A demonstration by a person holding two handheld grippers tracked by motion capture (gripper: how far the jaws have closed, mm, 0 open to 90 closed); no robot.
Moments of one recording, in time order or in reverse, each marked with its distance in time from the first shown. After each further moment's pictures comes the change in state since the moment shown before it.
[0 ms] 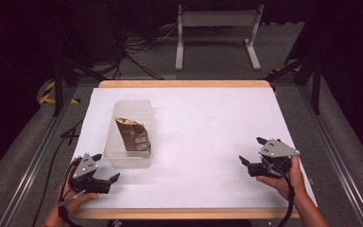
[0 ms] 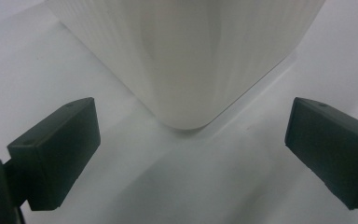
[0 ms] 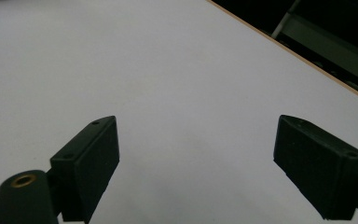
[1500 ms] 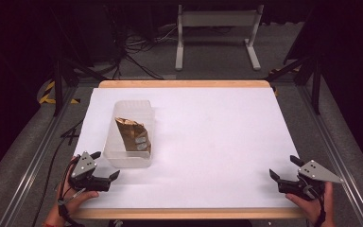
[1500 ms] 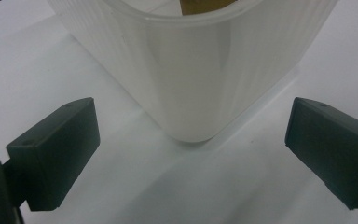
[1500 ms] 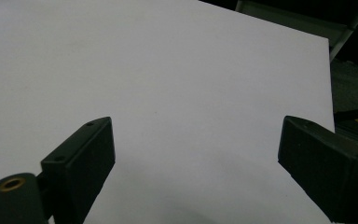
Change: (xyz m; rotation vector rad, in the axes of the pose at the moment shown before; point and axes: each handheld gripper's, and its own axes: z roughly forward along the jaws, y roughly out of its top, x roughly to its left) left arm 0.001 0.004 -0.003 -0.036 0.018 -0.004; right arm -0.023 -0.090 -0.050 -0.063 -0.119 0.215
